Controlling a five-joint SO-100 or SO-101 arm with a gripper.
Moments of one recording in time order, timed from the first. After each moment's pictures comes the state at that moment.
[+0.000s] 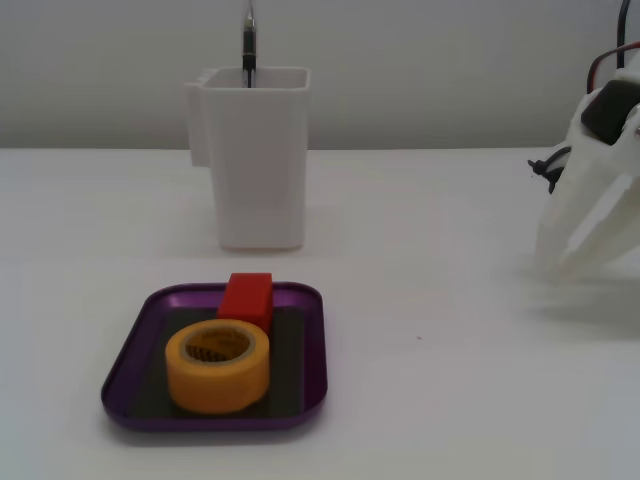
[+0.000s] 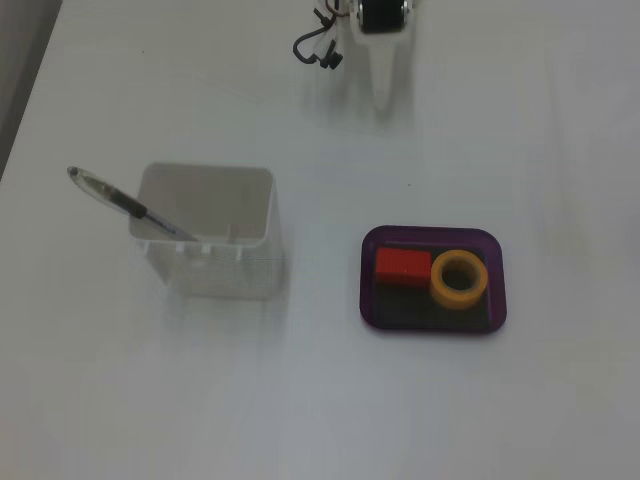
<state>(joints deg) -1.0 192.5 175.6 64.7 -6.1</state>
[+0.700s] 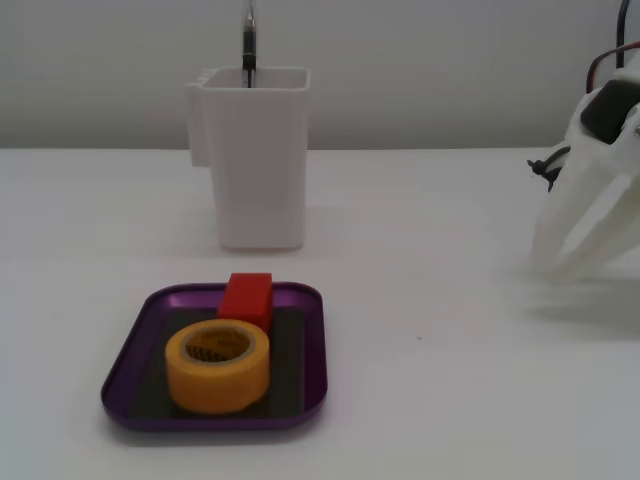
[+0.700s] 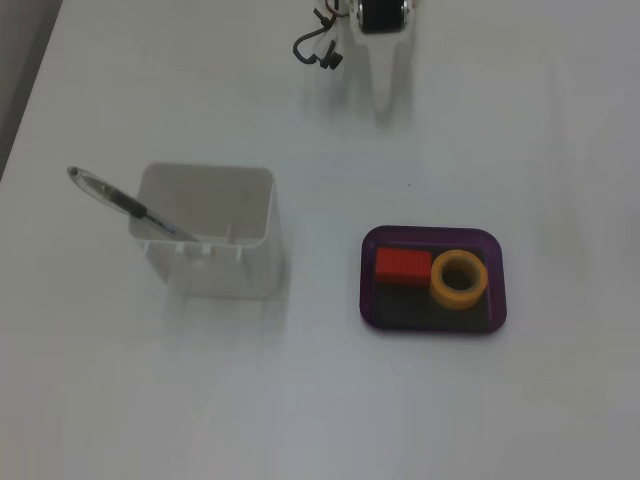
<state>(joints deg) -0.8 192.5 169.3 64.7 -6.1</state>
